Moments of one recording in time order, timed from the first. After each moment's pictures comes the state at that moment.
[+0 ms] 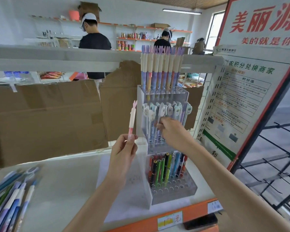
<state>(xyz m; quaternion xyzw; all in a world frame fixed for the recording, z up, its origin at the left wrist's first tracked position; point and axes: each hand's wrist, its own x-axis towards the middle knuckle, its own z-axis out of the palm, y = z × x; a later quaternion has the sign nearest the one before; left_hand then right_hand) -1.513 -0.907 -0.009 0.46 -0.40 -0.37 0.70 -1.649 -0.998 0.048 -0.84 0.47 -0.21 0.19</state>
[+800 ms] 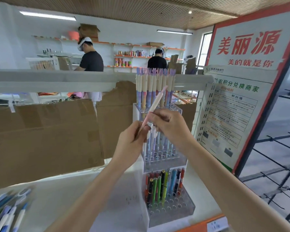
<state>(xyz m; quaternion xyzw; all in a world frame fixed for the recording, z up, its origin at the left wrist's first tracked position) -1.515 -0.944 0.057 0.47 -0.62 -0.19 0.59 -1.646 -0.980 0.109 -0.76 0.35 -0.46 0.30</state>
